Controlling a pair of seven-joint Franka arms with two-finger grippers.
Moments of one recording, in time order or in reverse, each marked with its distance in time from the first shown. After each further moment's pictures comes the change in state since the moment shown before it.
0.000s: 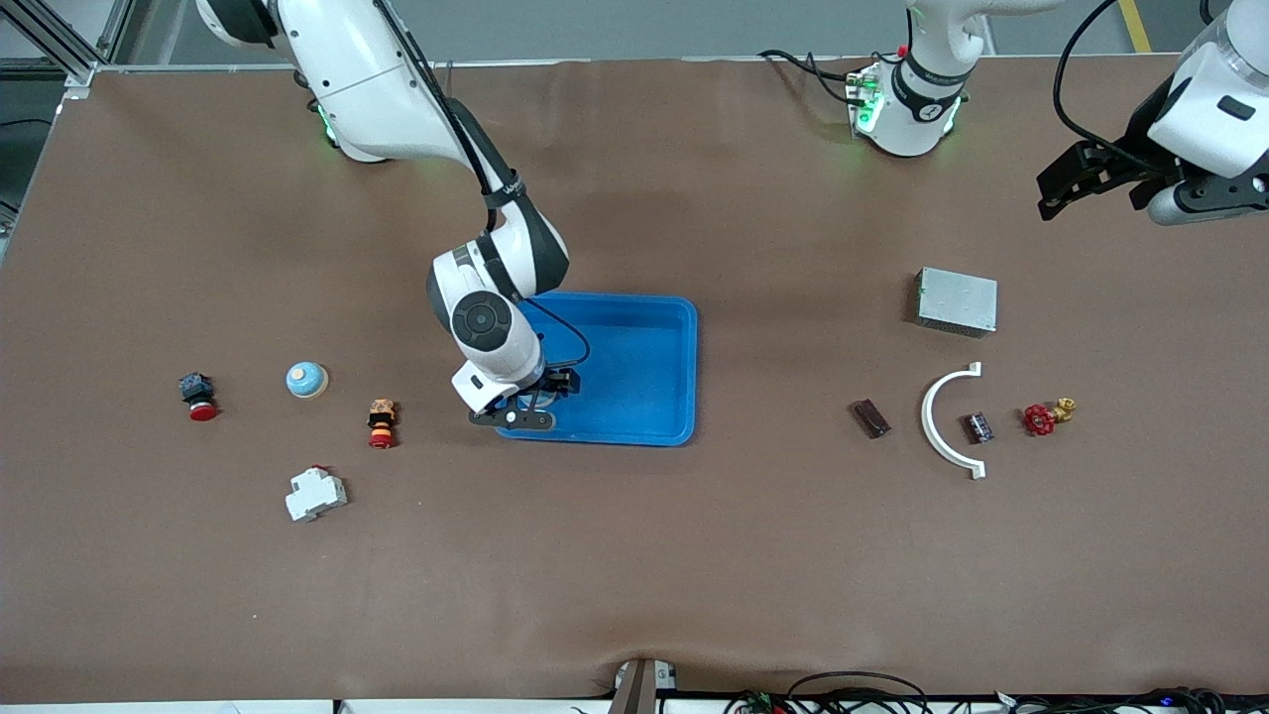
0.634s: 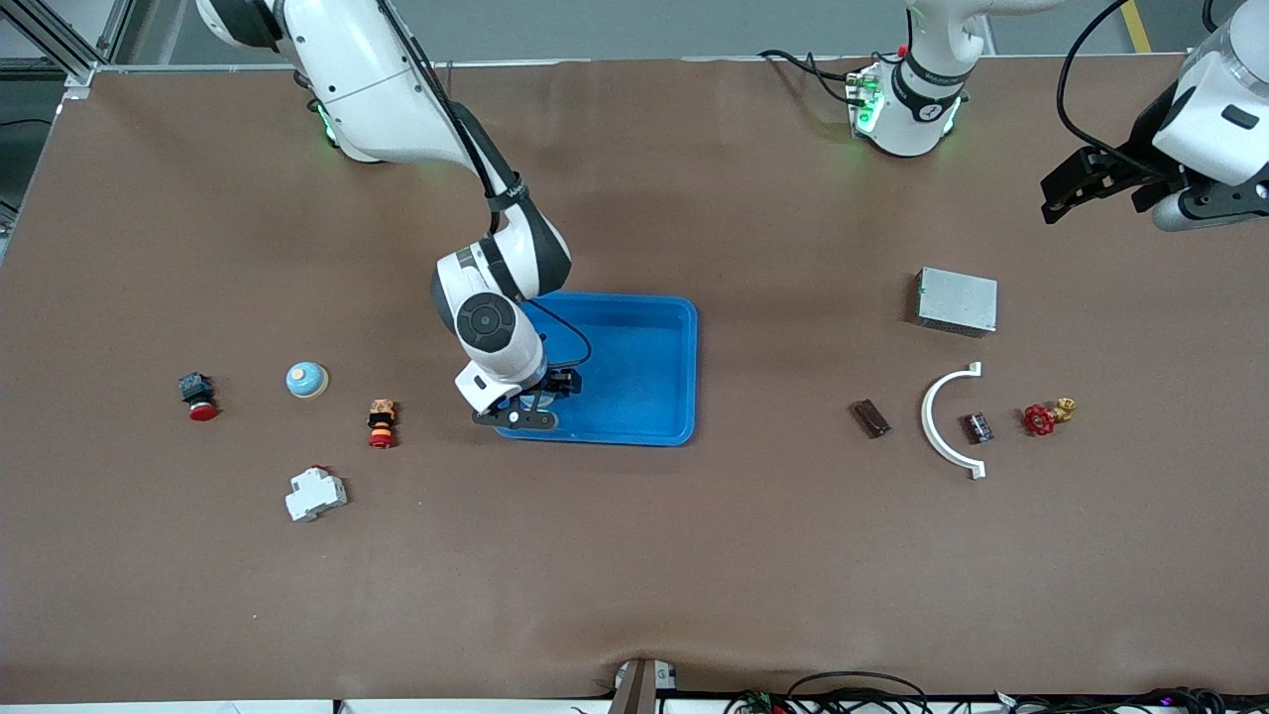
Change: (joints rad) left arm 0.001 0.000 0.009 -0.012 0.000 0.007 0.000; right arm 0.005 0.013 0.000 0.000 0.000 0.012 0.000
